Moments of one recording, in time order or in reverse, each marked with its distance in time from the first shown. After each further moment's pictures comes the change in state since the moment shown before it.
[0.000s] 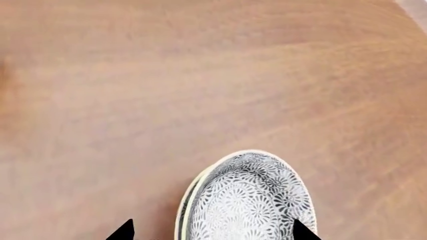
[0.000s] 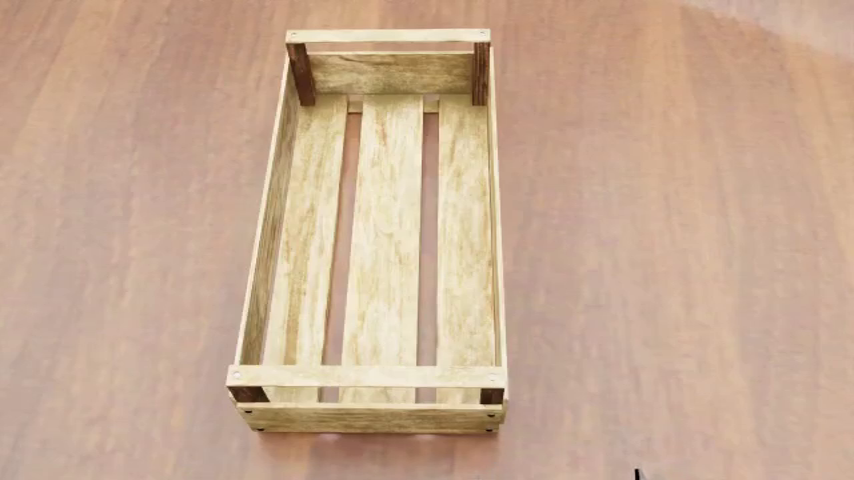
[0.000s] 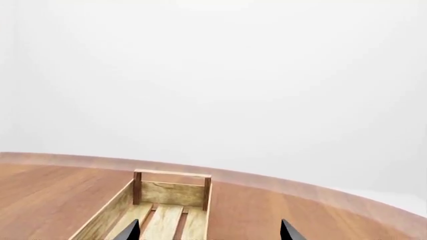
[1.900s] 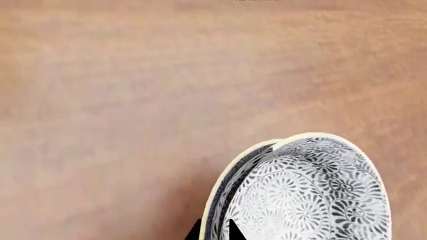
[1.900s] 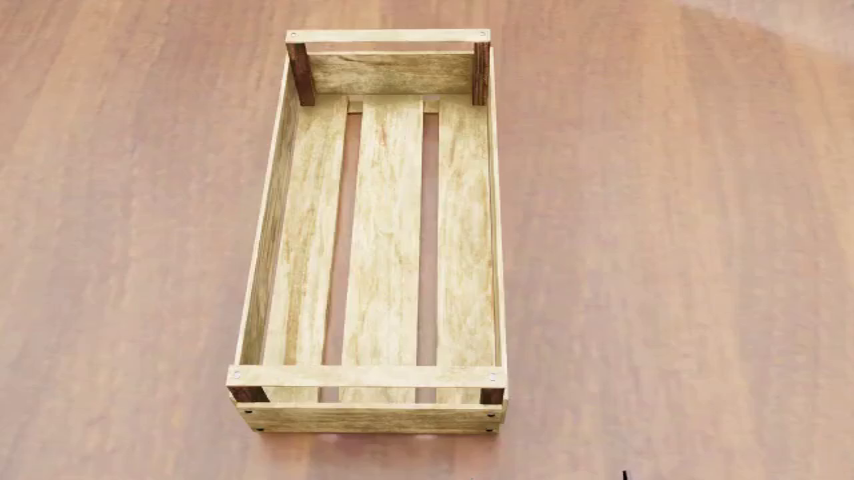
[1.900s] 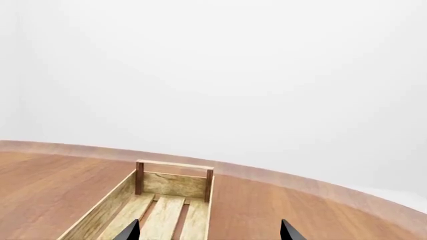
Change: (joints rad) left arm -0.144 0.028 0.082 -0.235 0.077 0.018 0.096; right arm 0.015 0.010 -0.028 0.021 -0.007 0.019 0.016
